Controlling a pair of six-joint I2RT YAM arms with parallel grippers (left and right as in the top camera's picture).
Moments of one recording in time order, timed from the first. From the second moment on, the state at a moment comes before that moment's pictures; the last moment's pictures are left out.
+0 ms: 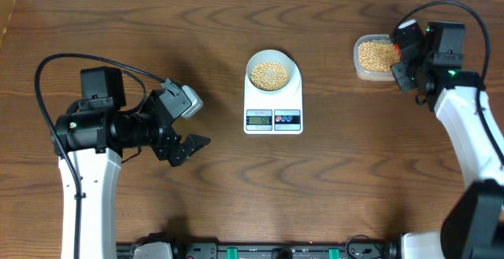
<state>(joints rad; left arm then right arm) 0.14 1.22 1.19 -1.22 0.70 0.96 -0.07 1.58 1.18 -0.46 0.05 -0.52</state>
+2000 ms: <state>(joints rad) 0.13 1.22 1.19 -1.22 0.70 0.96 -0.43 1.14 0.35 -0.23 -0.59 0.05</state>
